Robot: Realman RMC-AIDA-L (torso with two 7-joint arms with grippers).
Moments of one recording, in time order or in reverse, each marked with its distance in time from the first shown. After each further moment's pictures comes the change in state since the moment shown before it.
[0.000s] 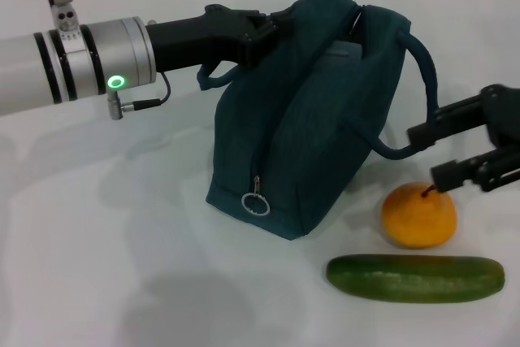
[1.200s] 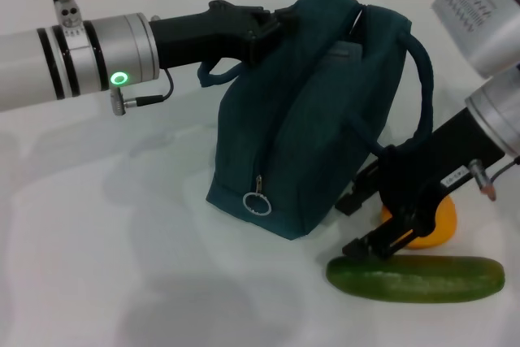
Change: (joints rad) left arm -0.011 0.000 0.001 0.000 0.000 0.001 0.013; right arm -0.132 0.308 0.700 -0.767 -1.224 0.169 0.479
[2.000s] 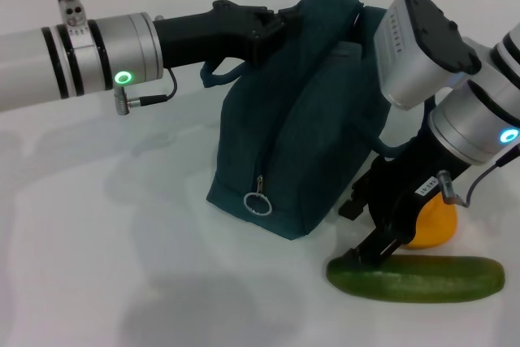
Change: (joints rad) left arm -0.012 0.000 -0.003 -0.019 -0.001 -0.003 0.003; right arm 0.030 0.038 -0.154 -0.116 -0.147 0.071 0.227
